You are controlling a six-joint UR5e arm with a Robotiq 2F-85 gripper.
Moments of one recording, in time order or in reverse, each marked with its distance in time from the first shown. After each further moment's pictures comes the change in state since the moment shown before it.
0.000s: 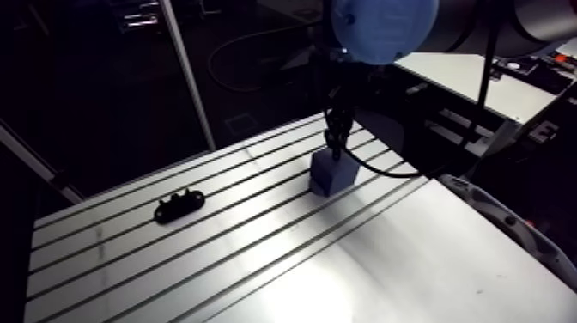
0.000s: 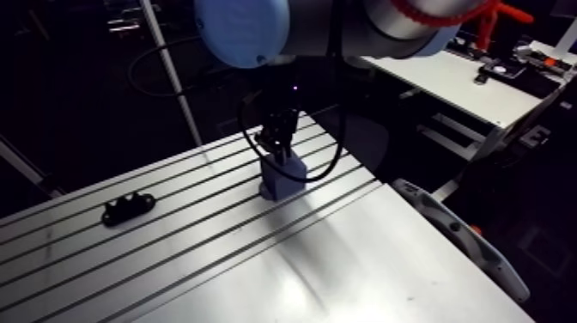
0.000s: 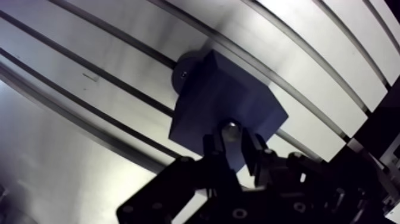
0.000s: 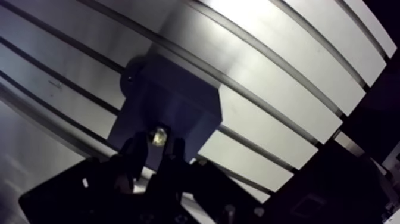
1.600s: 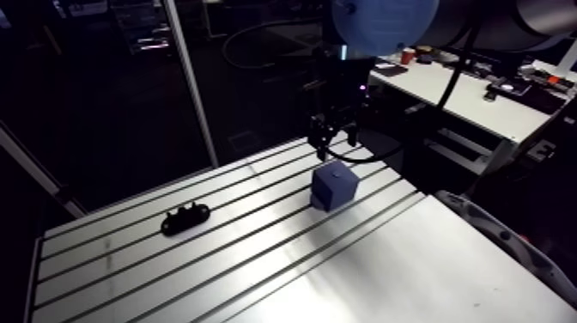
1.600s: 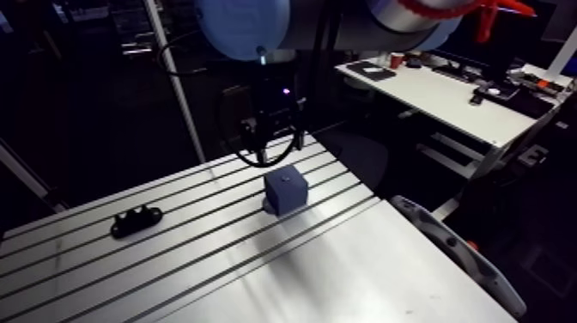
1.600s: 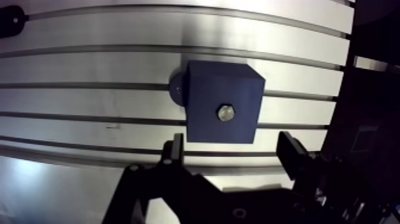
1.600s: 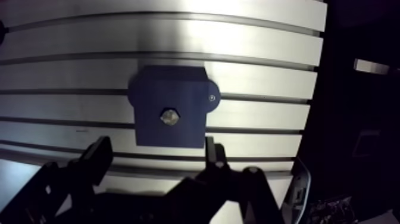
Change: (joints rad) arm 0.010 -0.077 -0.016 0.043 0.014 0.511
